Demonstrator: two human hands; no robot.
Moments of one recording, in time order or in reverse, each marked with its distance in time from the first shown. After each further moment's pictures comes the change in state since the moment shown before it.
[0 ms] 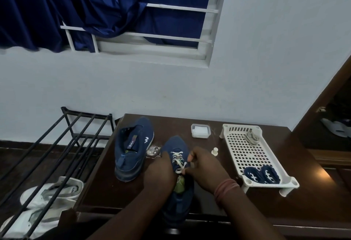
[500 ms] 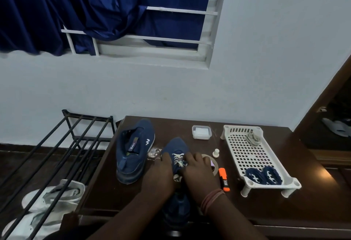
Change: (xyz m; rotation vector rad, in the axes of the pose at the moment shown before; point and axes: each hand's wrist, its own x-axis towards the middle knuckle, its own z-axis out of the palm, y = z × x) left_hand -0.009 -0.005 -0.016 0.001 -0.061 0.118; right_hand -0.005 -0.002 0.039 -0.767 0.038 -0.283
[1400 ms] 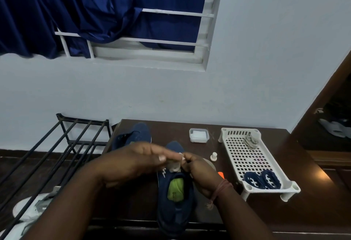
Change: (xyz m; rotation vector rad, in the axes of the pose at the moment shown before) left_hand 0.000 -0.010 -0.132 -0.930 -0.691 0.216; right_hand 0.020 0.016 -0.028 1.744 -0.240 0.395
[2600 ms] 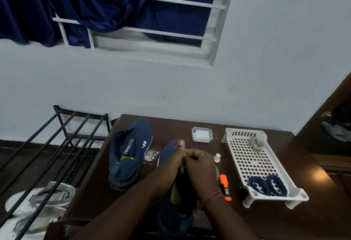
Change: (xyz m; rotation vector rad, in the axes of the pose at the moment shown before) left_hand 0.091 -0.068 0.051 -0.516 0.451 -0.123; right_hand -0.003 -0.010 0.026 -0.278 0.473 -0.211
